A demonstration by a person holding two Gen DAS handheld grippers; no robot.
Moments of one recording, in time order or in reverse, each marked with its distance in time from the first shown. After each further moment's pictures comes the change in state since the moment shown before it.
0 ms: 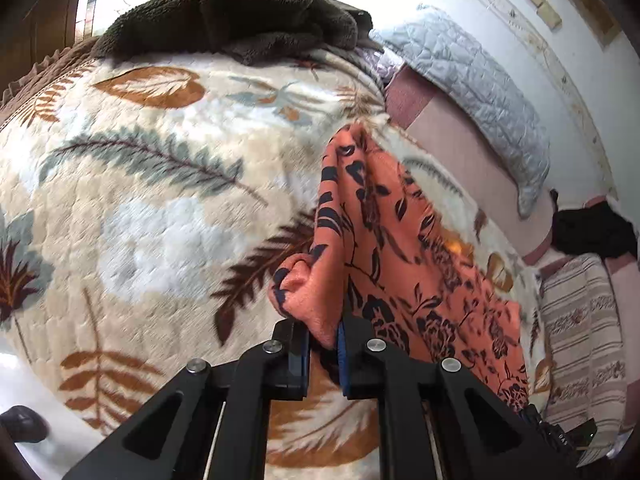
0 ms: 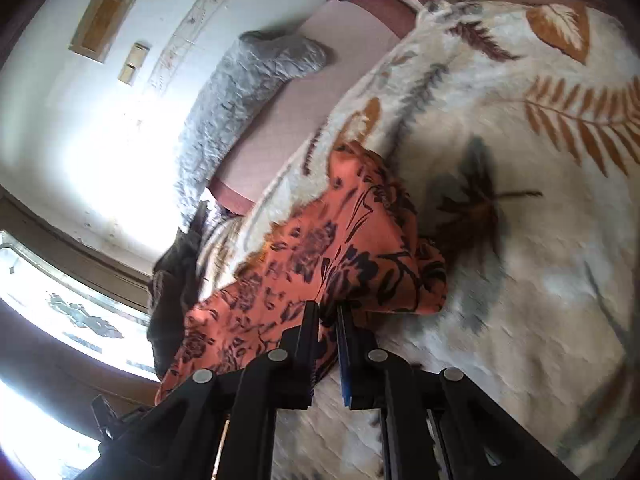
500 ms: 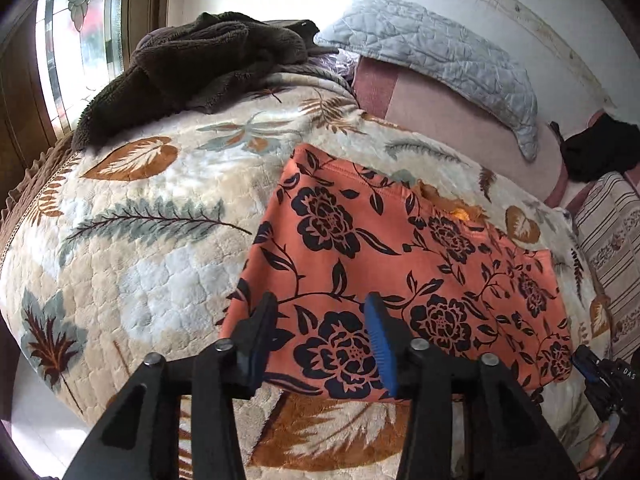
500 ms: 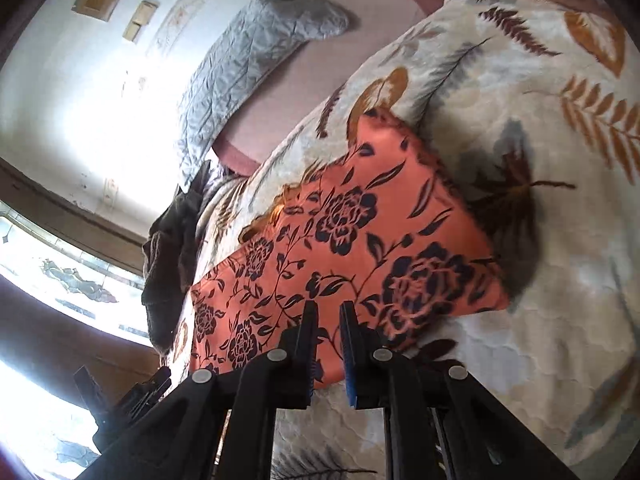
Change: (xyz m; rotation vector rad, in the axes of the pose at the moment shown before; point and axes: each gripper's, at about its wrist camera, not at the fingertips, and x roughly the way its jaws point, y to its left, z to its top) left arm 0.004 -0.057 -0.005 0.292 -0.071 0.135; right arm 0.033 0.049 0.002 -0.090 0.130 0.026
